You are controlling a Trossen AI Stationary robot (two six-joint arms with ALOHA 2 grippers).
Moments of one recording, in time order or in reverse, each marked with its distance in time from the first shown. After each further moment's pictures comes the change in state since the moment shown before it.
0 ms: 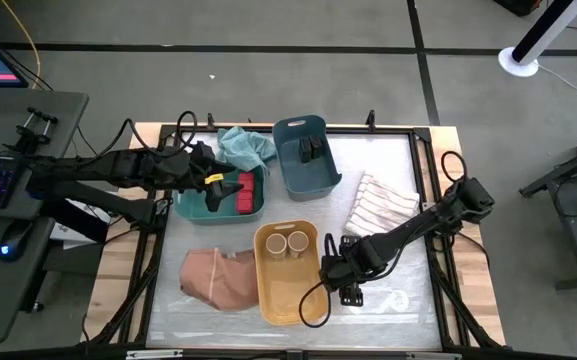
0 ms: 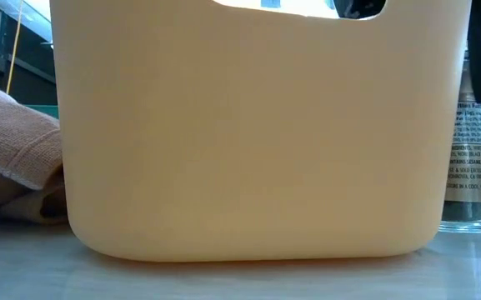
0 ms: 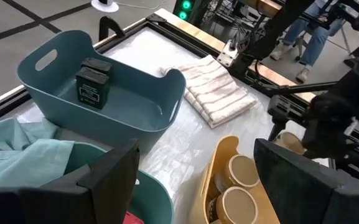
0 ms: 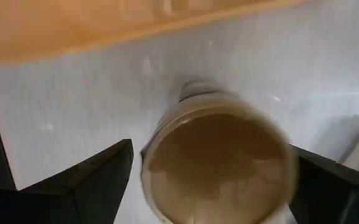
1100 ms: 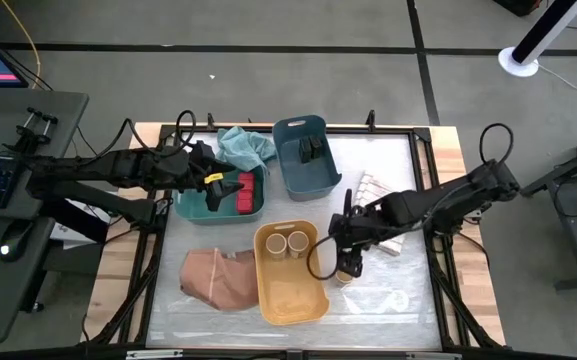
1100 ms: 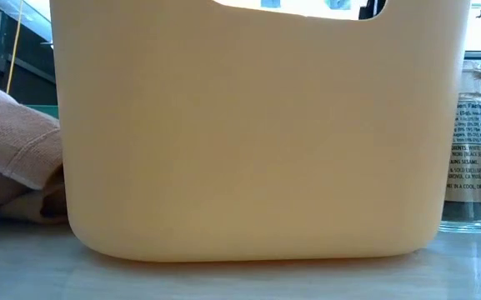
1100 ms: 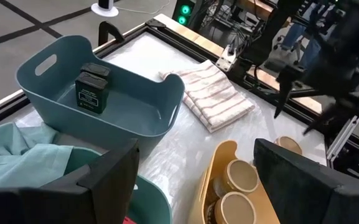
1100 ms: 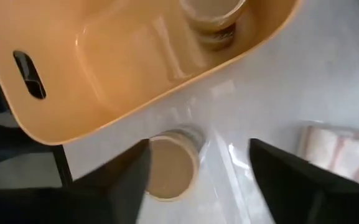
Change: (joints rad) left arm 0.001 0.000 0.000 0.018 -0.005 0.002; right arm -0.156 -0.268 -0.001 -0.003 -0.002 0.117
